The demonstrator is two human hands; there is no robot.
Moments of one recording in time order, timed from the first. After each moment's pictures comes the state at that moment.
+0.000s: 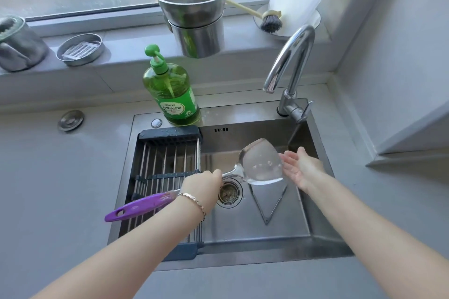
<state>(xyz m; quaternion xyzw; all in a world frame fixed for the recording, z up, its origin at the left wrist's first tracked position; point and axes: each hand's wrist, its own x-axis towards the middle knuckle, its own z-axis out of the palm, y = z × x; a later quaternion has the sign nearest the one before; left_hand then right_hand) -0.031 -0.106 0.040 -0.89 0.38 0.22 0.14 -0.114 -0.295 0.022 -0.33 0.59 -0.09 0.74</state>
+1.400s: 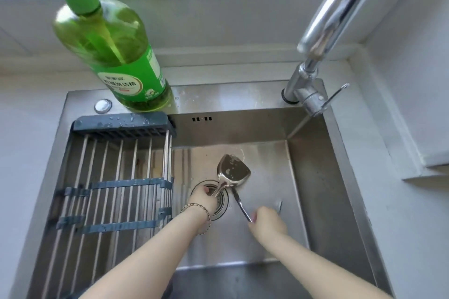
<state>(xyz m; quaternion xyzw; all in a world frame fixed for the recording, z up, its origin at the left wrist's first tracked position) 0.003 -0.159 -0.174 -0.84 -0.06 0.46 -0.28 -0.115 -0.257 -0.188 -0.80 0.41 0.34 0.28</state>
